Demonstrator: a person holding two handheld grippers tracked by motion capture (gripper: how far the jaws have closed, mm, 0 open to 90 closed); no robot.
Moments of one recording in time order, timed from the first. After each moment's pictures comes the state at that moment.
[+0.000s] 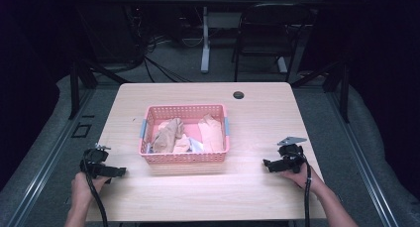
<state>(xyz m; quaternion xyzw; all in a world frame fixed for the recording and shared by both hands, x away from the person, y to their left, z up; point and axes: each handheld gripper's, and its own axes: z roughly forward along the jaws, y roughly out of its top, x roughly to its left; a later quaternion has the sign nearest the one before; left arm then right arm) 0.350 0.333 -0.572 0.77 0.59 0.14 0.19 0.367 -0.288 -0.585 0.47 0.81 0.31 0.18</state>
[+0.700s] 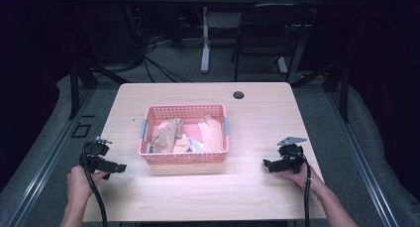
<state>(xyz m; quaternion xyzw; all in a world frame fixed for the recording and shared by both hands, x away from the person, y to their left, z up) 0.353 0.321 -0.531 0.80 0.57 0.11 0.18 0.367 -0.288 -0.585 0.48 0.80 0.31 0.18</state>
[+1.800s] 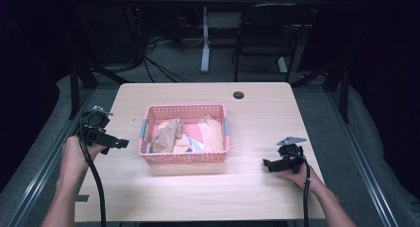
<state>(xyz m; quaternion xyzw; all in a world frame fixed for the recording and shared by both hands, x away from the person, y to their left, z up) 0.383 0.294 -0.434 0.83 0.51 0.12 0.22 0.367 -0.287 -0.584 0.48 0.80 0.31 0.18</state>
